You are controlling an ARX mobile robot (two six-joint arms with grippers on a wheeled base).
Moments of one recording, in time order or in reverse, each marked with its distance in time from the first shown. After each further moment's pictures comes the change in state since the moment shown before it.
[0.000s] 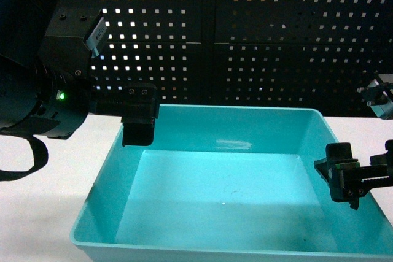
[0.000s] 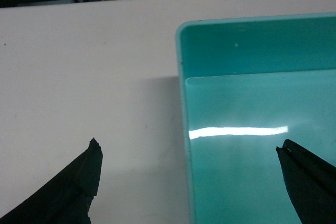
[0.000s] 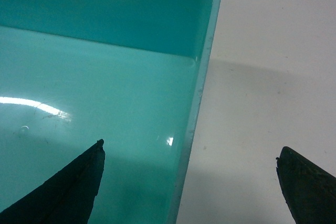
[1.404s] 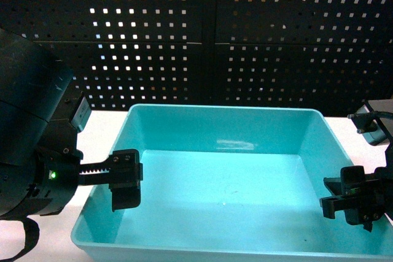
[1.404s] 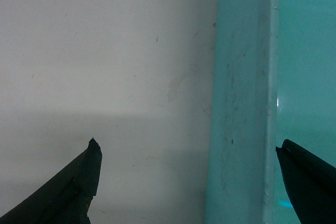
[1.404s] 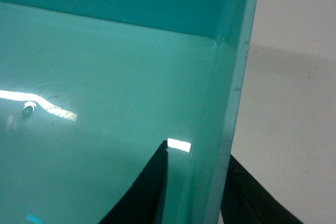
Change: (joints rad) left arm 0.030 0.099 -0.140 0.065 0.075 -0.169; right arm 0.030 0.074 -0.085 0.154 -0.009 -0.003
